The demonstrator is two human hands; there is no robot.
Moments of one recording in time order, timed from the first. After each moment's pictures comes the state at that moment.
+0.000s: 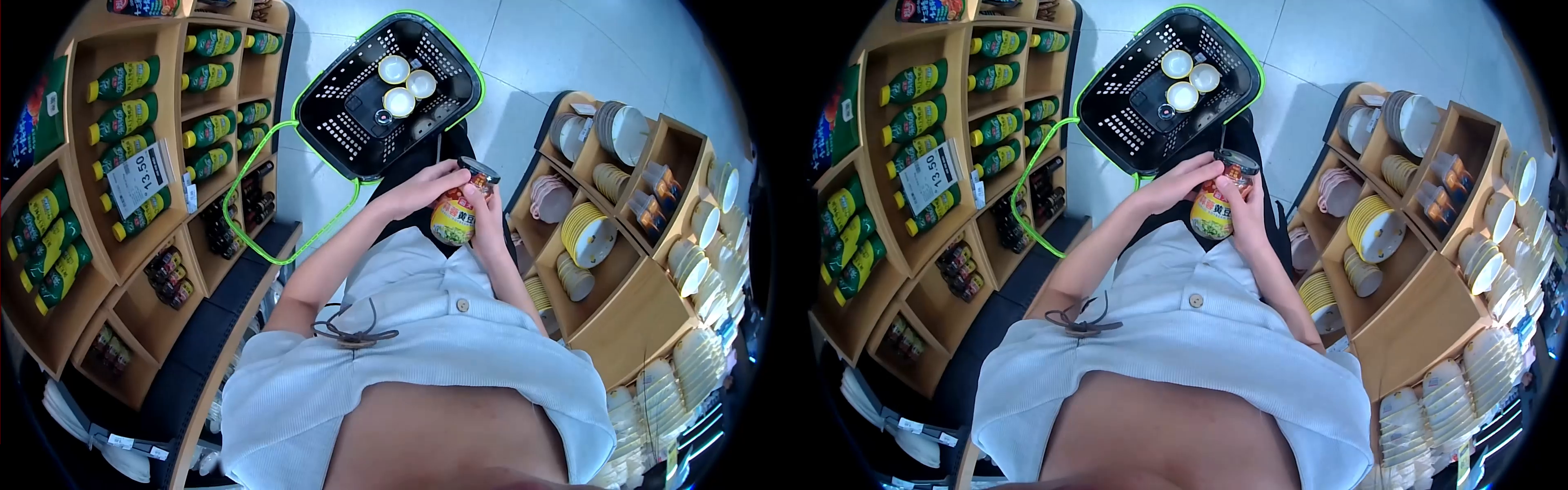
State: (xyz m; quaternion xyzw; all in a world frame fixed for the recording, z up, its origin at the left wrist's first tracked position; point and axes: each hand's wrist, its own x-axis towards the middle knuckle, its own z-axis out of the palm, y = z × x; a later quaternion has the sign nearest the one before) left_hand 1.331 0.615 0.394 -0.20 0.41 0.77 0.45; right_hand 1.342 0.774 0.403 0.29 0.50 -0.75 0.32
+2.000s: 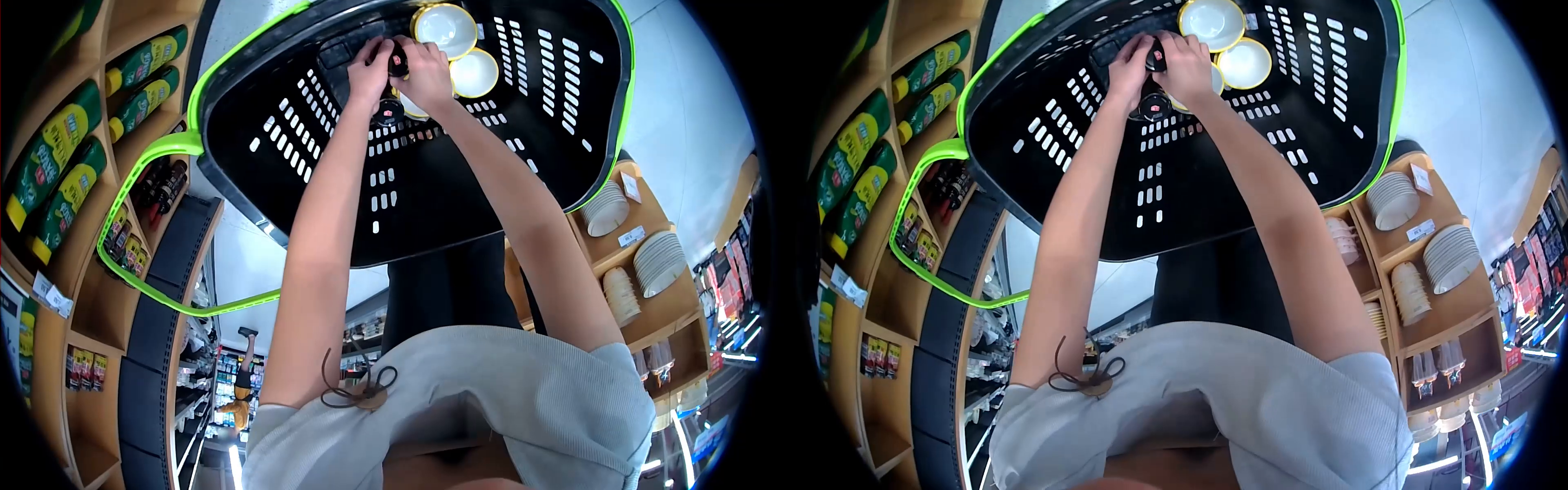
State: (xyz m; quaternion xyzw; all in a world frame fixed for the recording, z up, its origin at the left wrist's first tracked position) left_hand 1.307 0.491 -0.196 -0.59 0.38 0.71 -0.03; right_hand 1.234 0.581 -0.177 -0.39 0.86 -0.22 0.24
